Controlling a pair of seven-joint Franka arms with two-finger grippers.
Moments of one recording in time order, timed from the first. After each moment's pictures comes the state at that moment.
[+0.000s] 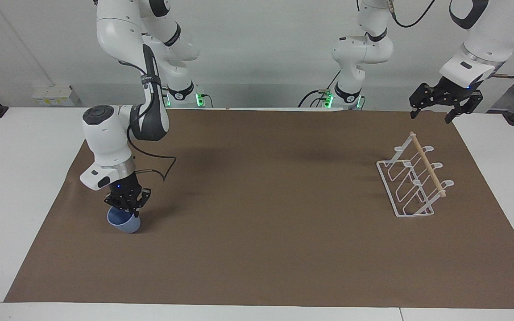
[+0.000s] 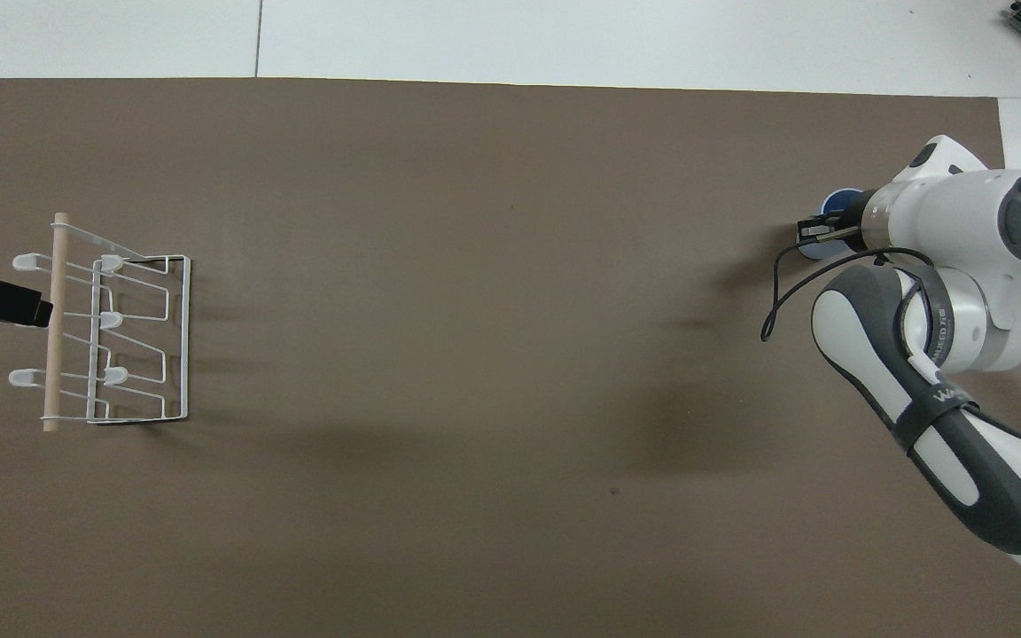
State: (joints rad) left arm -0.09 -0.05 0.06 -1.60 -0.02 1.53 0.20; right arm -0.12 0.31 0.09 -1.89 -0.06 2.48 -0.16
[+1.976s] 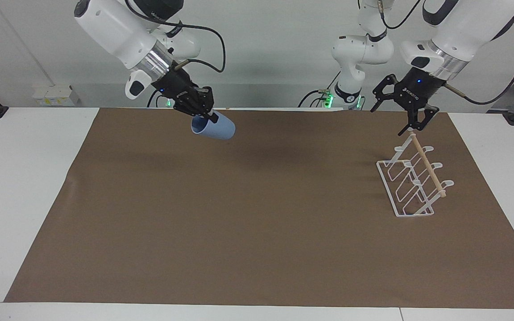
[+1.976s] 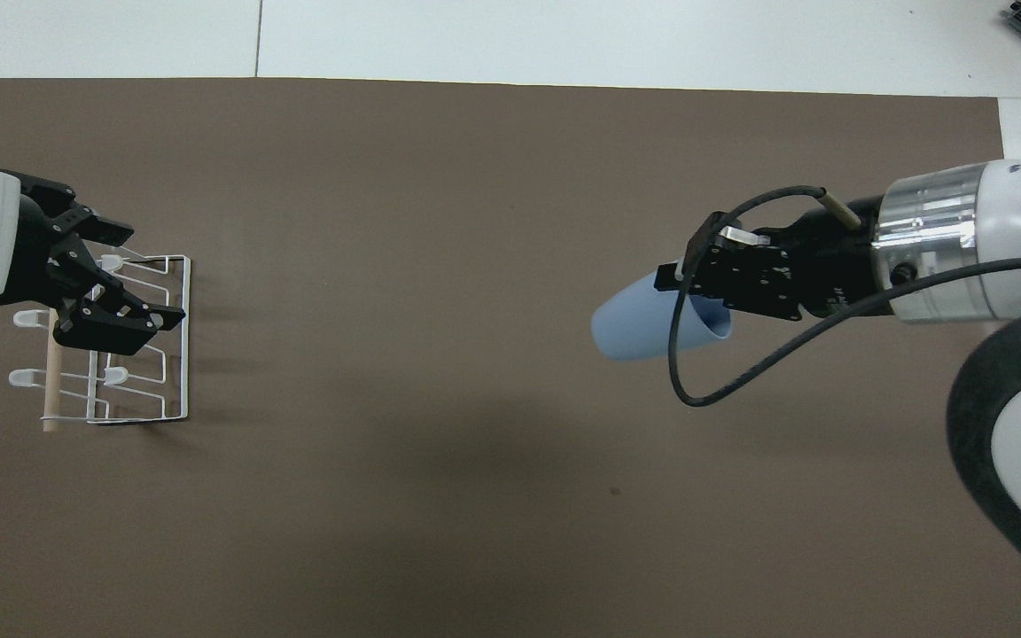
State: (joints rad) left arm -0.21 -0.05 0.04 -1.62 -0.28 1.66 0.85; right arm 0.12 -0.04 0.11 -1.72 0.68 1.89 0.51
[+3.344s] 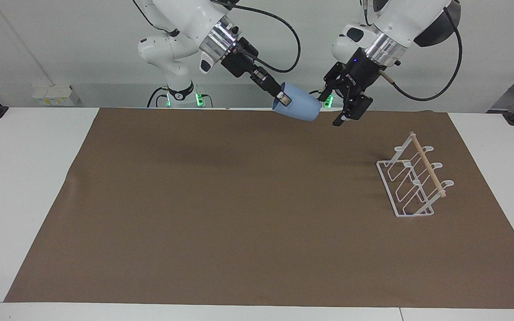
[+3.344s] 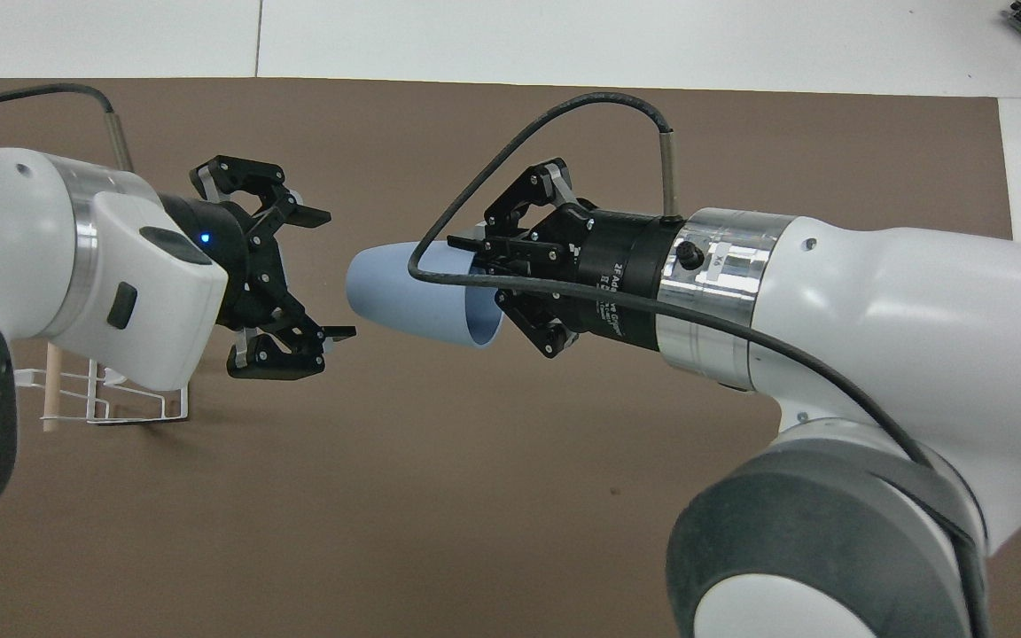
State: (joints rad) left arm -0.36 -0.06 -0.04 -1.63 -0.41 1.86 1.08; right arm 0.40 -0.03 0.10 -1.73 0.77 2.35 1.33
